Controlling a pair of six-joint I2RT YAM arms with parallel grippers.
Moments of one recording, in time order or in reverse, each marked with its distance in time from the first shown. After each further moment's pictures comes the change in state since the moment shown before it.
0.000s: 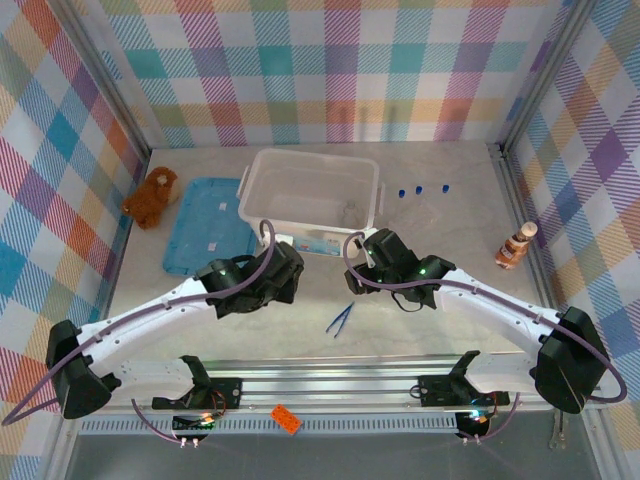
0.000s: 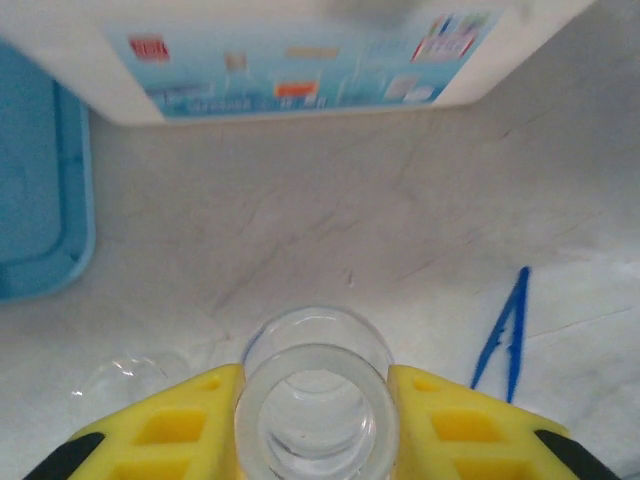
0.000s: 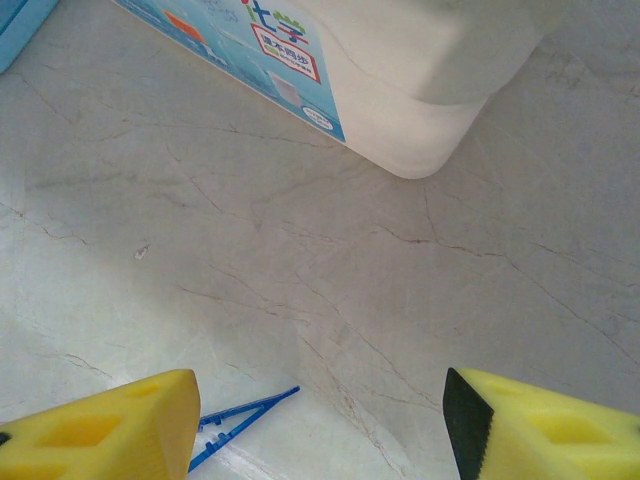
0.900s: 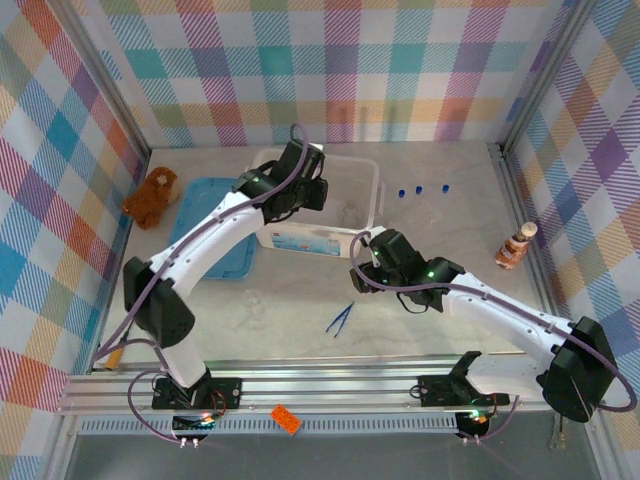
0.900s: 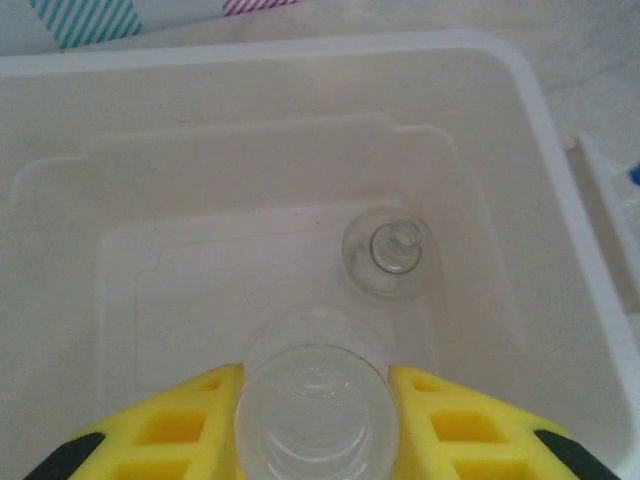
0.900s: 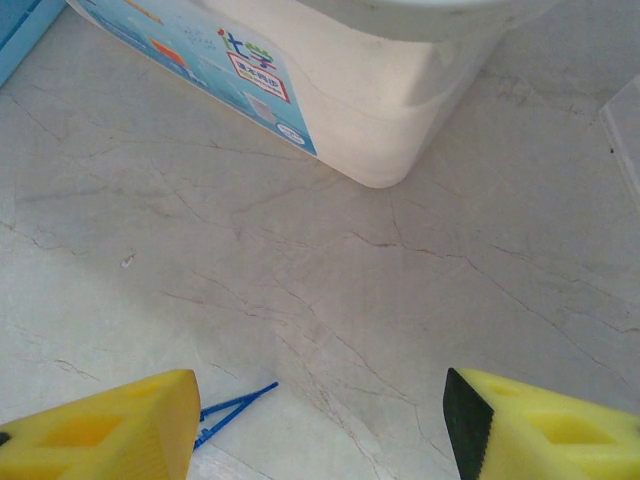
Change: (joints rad) left arm 0.312 0.587 0.673 0.107 0.156 0.307; right arm 0.000 -0.063 0.000 -0.040 0.051 -0.002
